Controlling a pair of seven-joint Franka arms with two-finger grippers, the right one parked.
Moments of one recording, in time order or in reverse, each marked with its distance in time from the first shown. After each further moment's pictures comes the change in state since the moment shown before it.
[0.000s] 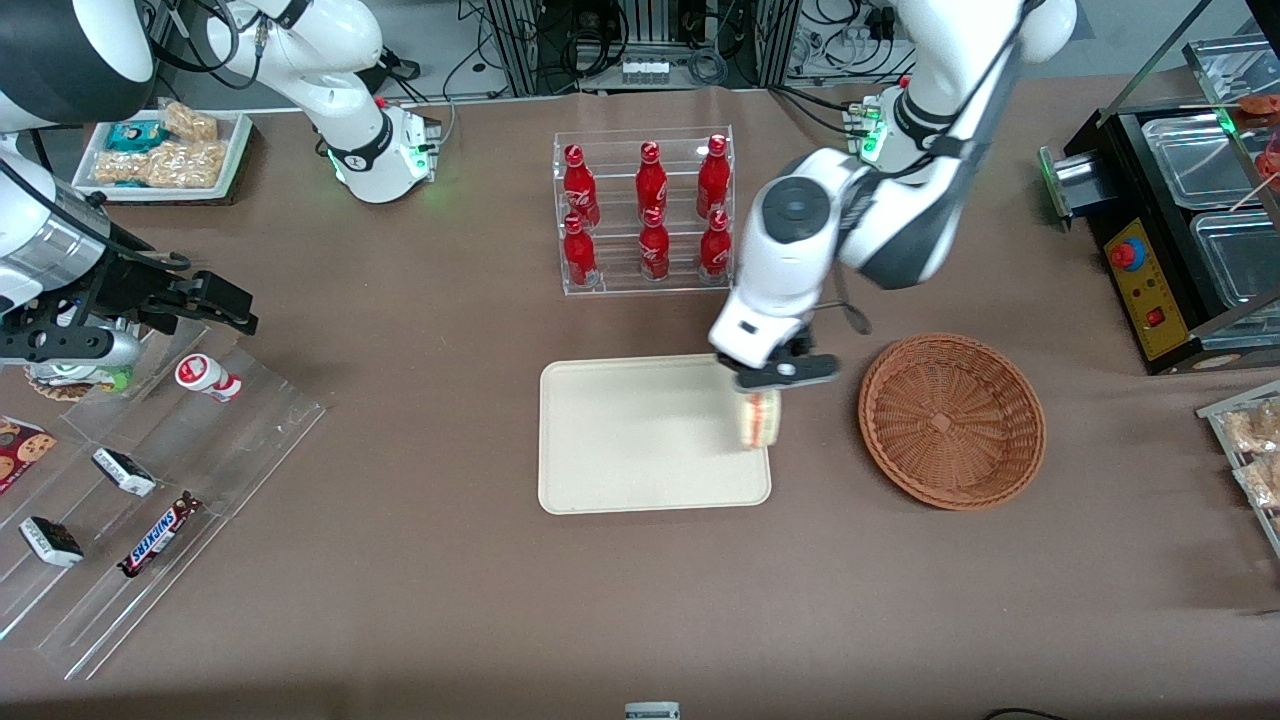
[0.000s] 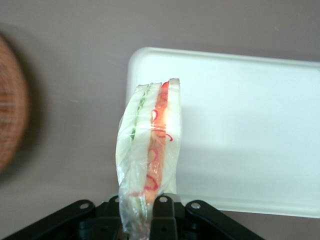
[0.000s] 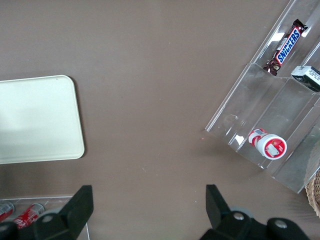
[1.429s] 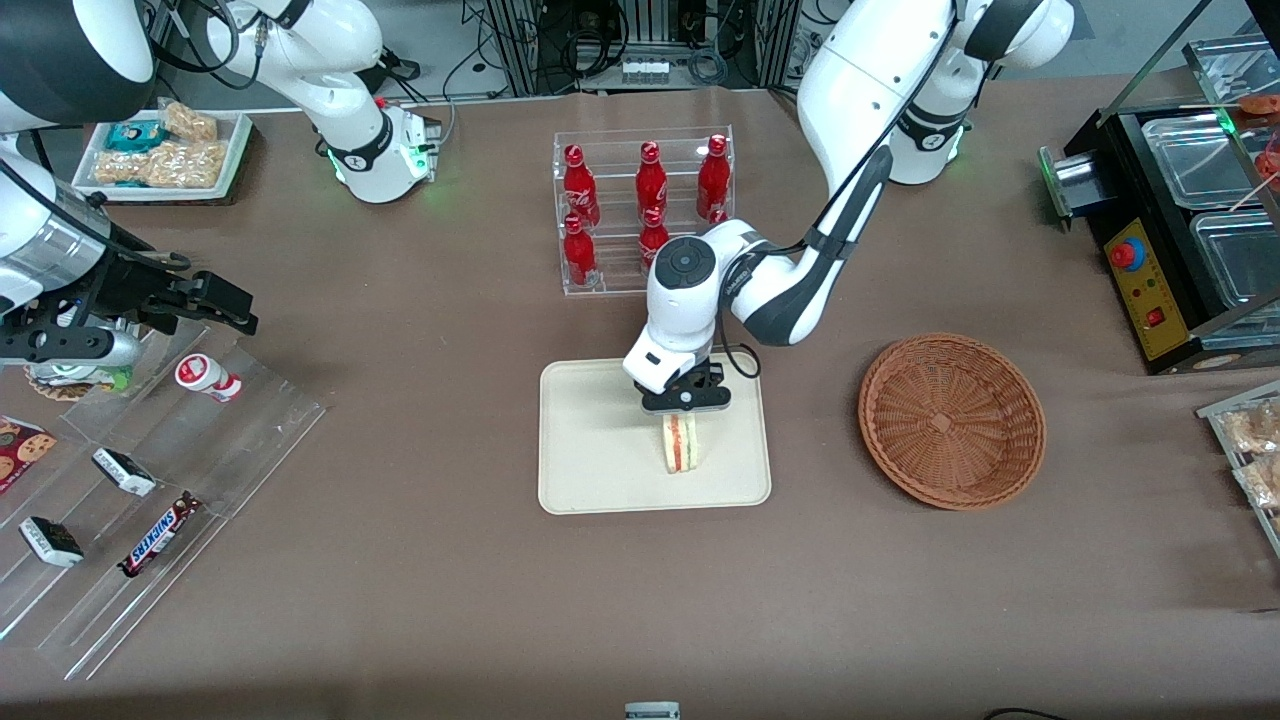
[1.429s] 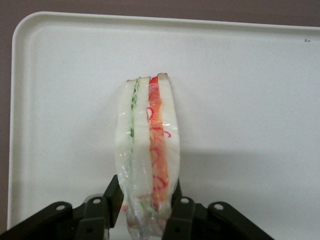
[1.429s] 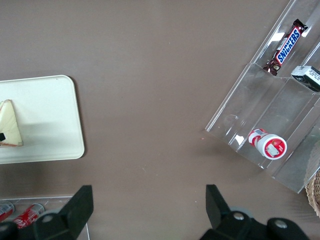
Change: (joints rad) arm -0.099 0.291 0.006 0.151 0.093 0.185 -0.133
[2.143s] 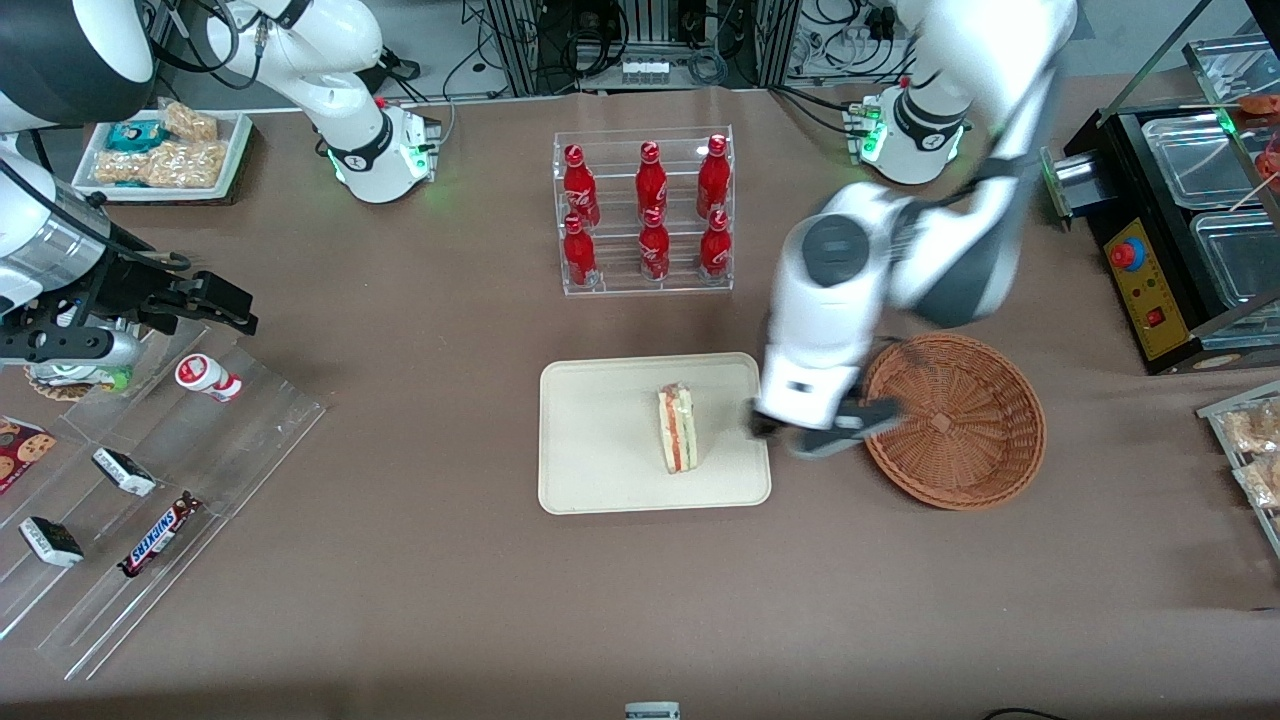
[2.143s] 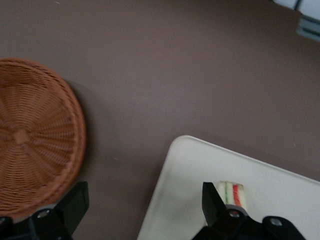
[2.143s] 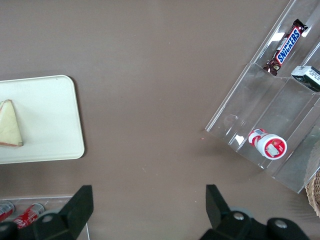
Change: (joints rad) arm 0.287 -0.297 0.033 0.081 0.000 -0.387 0.031
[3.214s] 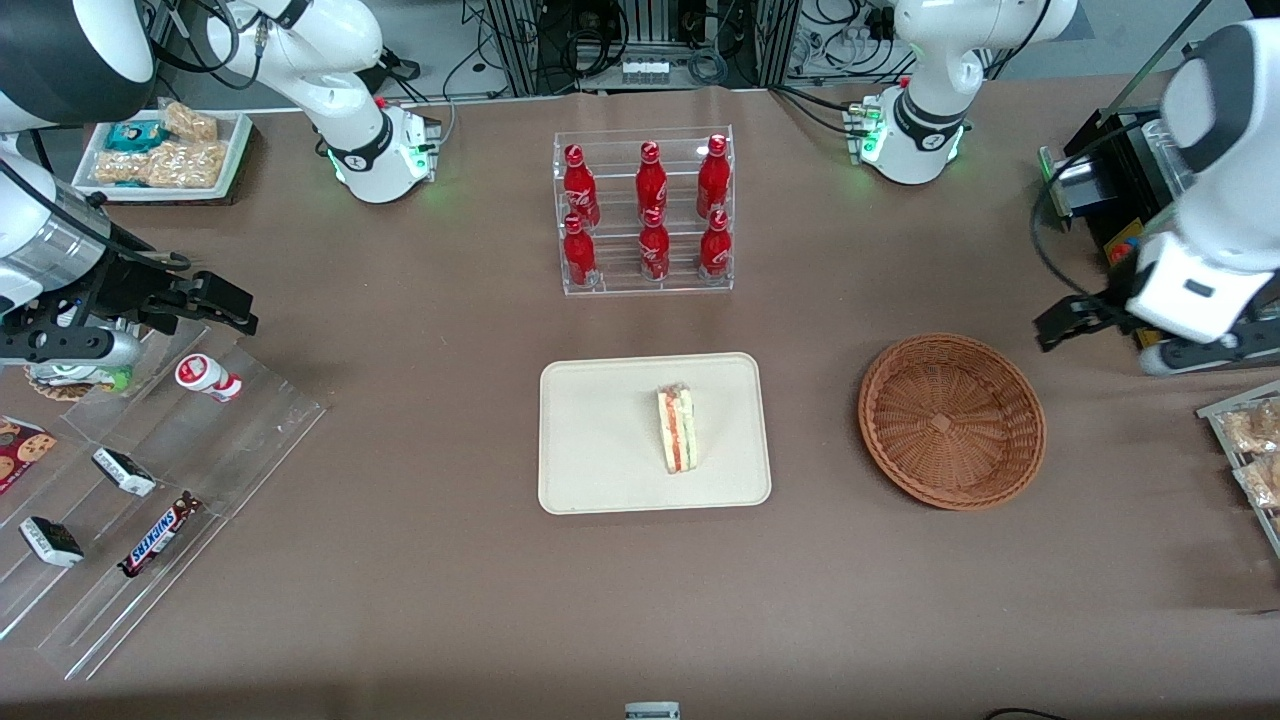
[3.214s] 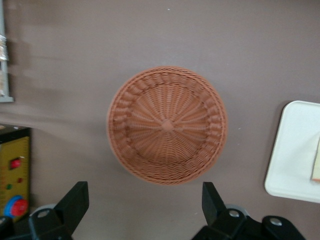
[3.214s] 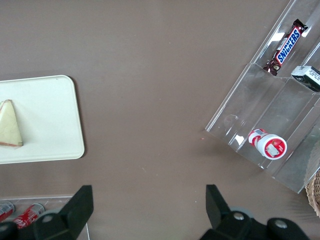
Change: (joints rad) arm 0.418 -0.351 0.000 -0.142 -0.159 -0.317 0.731
